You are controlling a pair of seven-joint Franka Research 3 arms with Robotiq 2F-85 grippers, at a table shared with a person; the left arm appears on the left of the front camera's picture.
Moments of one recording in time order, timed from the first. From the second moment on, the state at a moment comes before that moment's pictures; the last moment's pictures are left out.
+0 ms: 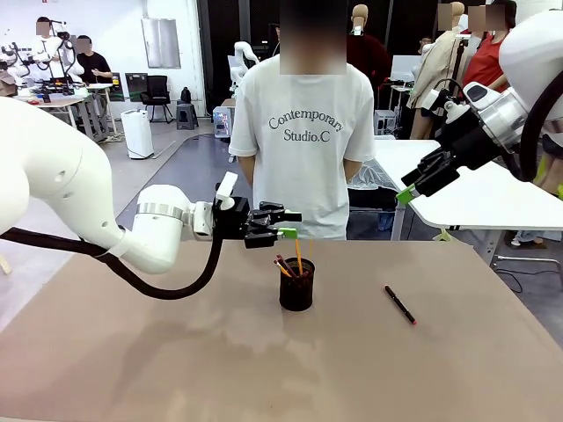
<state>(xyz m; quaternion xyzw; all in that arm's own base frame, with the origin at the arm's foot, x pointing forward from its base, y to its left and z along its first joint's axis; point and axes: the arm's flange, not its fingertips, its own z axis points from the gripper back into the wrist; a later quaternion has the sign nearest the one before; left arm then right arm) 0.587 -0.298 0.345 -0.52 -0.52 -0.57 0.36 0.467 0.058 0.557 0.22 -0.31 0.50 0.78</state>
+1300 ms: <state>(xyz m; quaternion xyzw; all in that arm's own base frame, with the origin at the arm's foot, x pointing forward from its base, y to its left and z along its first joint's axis) 0.562 -0.245 0.383 -0.49 -0.41 -0.60 0.48 0.467 0.058 0.557 0.22 -0.31 0.50 0.78</state>
